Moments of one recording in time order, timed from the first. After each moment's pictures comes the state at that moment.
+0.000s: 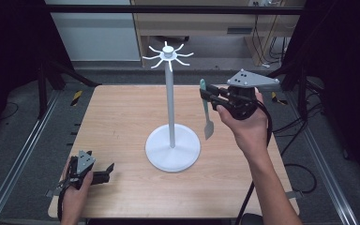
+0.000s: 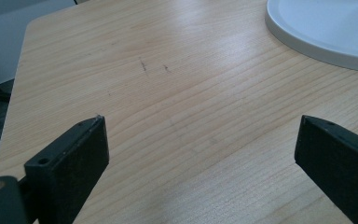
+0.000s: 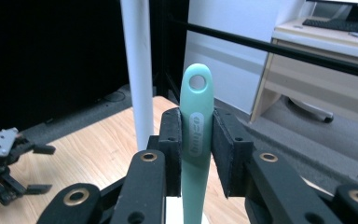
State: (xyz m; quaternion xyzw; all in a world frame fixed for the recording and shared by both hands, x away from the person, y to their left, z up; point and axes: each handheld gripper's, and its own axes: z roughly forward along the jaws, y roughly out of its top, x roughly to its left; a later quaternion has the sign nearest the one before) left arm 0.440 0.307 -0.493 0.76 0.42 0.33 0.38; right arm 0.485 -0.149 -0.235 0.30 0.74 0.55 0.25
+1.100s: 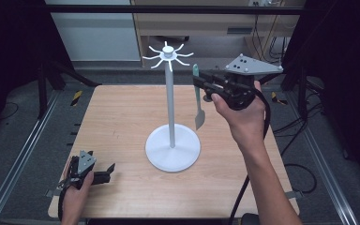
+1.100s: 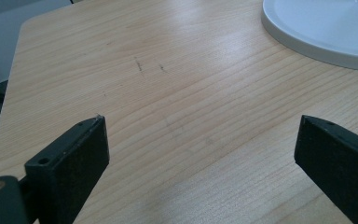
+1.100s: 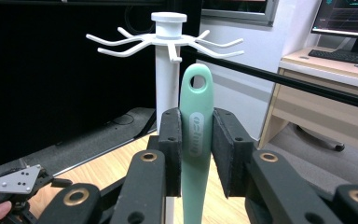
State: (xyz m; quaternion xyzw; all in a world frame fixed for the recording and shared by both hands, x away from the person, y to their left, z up) left arm 0.441 0.306 -0.494 0.76 0.42 0.32 0.38; right arm 0.479 -0.133 -0.198 0.28 0.71 0.59 0.26
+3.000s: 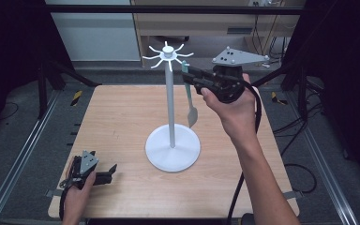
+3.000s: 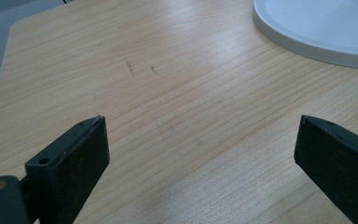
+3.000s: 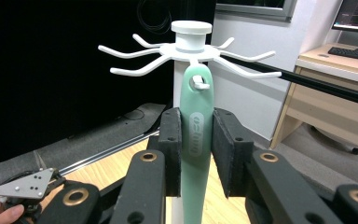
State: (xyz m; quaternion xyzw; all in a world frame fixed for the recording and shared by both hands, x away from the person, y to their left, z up) left arm 0.441 0.301 -0.495 0.77 0.41 0.32 0.38; right arm 0.491 -0.113 -0.190 0.26 0.73 0.59 0.24
